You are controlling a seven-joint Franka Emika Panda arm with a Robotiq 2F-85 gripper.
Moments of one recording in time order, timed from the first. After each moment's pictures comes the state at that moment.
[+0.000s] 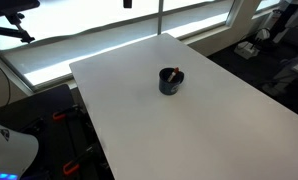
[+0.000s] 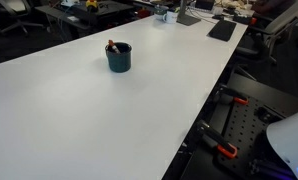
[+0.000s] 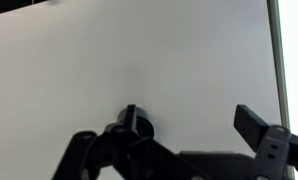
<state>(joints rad) 0.01 -0.24 0.04 -2.17 0.18 1.89 0.28</state>
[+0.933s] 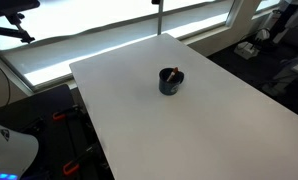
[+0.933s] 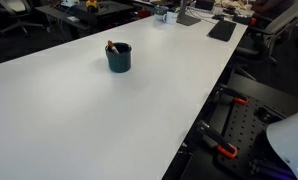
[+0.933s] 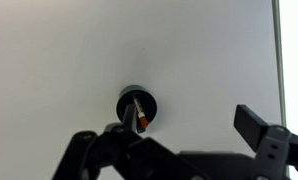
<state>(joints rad) -0.01 -0.05 -0.01 -1.94 0.18 1.82 0.16</state>
